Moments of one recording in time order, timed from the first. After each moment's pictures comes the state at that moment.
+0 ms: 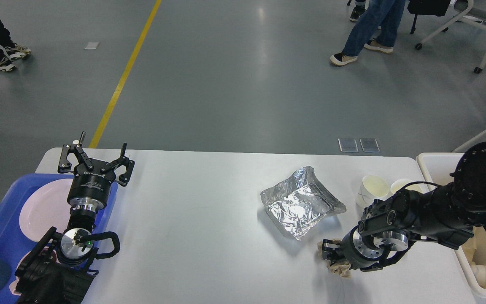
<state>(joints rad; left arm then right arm) -0.40 0.04 -1.49 -0.65 0.23 -0.56 -0.24 1.34 -0.11 -1.12 1.16 0.08 0.15 -0.12</state>
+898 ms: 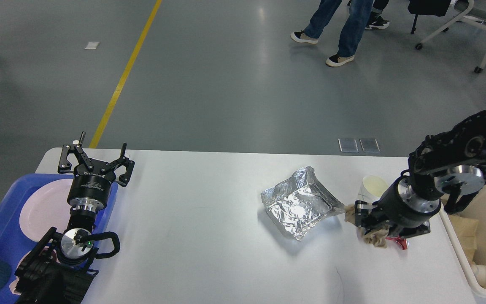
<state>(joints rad) -0.40 0.04 -1.49 -0.65 0.23 -0.56 -0.24 2.09 -0.34 -1.33 1.65 0.09 0.44 -0.12</state>
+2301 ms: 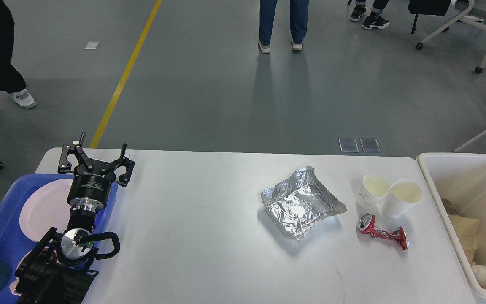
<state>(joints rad) -0.40 0.04 -1.49 -0.65 0.23 -0.56 -0.24 1.34 -0.72 -1.30 0.74 0.09 0.24 -0.11</state>
